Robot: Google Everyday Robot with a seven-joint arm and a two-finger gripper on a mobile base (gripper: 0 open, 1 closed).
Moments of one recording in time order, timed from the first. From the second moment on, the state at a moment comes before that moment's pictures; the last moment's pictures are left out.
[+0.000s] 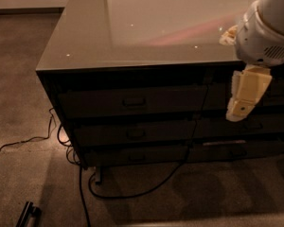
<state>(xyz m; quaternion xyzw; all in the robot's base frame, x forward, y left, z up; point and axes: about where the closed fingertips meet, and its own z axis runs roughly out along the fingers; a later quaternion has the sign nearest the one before) 0.462 -0.185 0.957 -0.65 0.74 -0.04 0.16</state>
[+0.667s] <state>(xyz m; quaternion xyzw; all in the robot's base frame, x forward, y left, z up) 0.492 -0.164 0.911 -0.66 0.72 0.00 0.21</state>
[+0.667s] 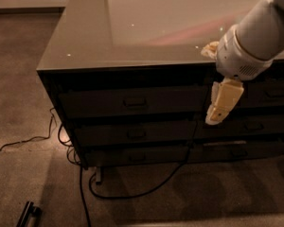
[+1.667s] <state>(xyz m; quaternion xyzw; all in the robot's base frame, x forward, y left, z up) 0.563 -0.099 0.851 -0.72 0.67 0.00 0.19</state>
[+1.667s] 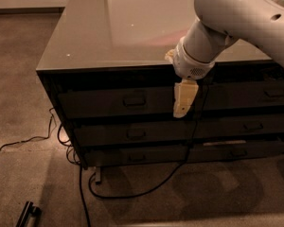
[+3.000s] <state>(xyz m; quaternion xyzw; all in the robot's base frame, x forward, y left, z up) 0.591 -0.094 0.780 -0.71 0.67 0.09 0.20</state>
